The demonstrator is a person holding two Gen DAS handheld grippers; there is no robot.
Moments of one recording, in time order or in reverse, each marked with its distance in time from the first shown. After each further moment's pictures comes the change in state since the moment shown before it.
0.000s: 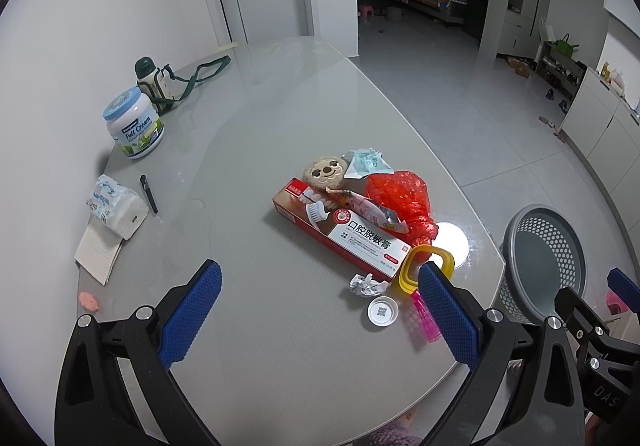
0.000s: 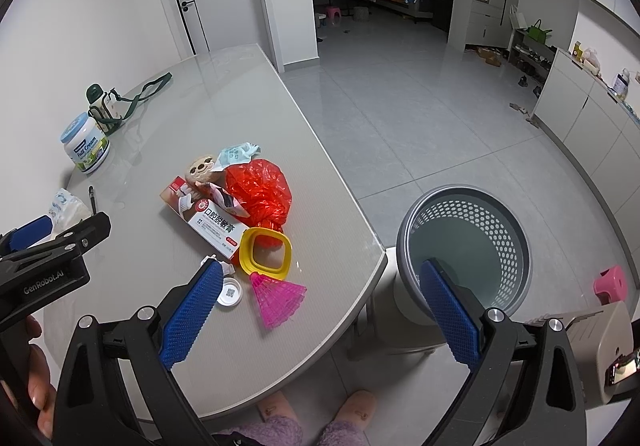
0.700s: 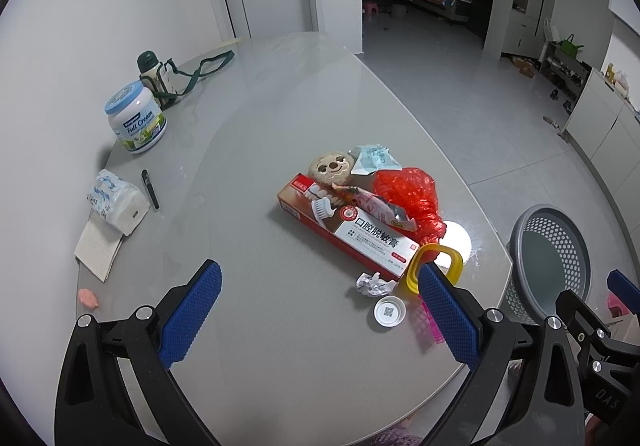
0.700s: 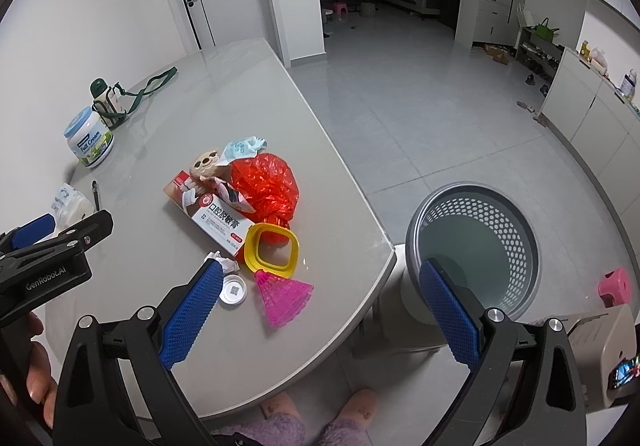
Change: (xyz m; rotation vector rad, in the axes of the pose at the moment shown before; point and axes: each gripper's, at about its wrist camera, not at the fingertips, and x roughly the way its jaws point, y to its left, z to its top) left arm 0.012 0.006 -0.003 -0.011 0.014 0.010; right arm 0.017 0.002 -0.002 -0.011 0.025 0.030
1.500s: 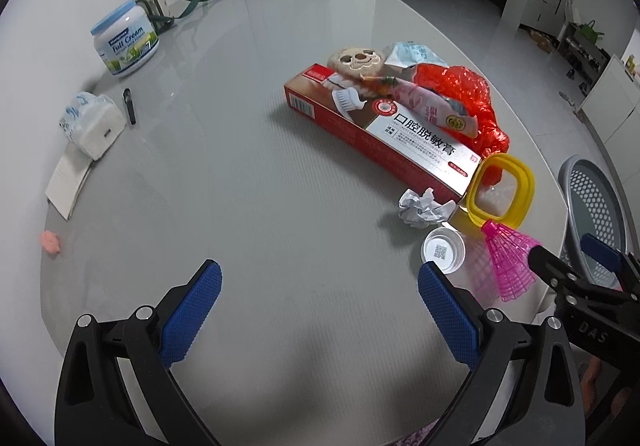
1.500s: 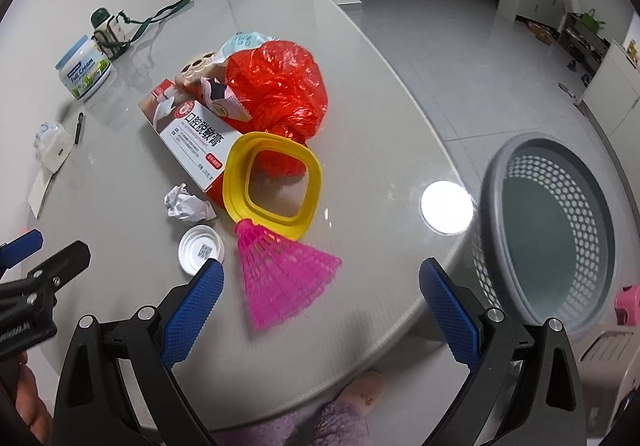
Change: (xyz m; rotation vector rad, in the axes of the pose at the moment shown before) left arm 0.101 0.017 -0.073 -0.050 0.168 0.003; right arm 0.148 0.017 -0.039 -0.107 0.174 0.083
